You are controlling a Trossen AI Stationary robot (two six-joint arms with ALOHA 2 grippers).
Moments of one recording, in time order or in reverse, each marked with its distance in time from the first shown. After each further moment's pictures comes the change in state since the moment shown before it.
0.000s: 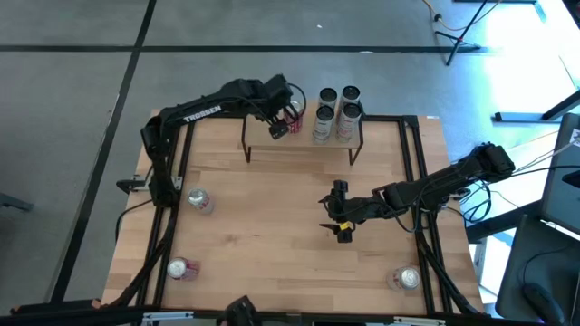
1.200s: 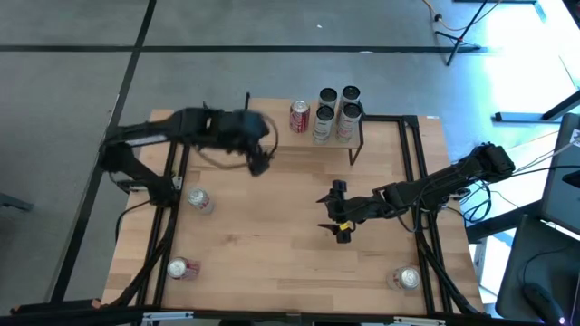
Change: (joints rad) left arm -0.365 -0.369 -0.133 -0.016 0.009 -0.275; right arm 0.000 0.000 0.000 0.045 0.000 -0.010
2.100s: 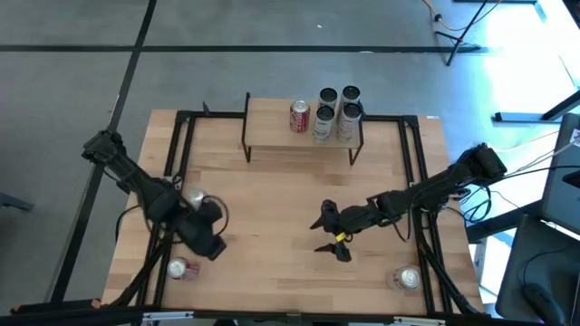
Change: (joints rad) left arm -0.772 -0.198 -0.553 -0.023 0.180 -1.249; right arm 0.047 0.101 0.000 0.204 -0.272 0.217
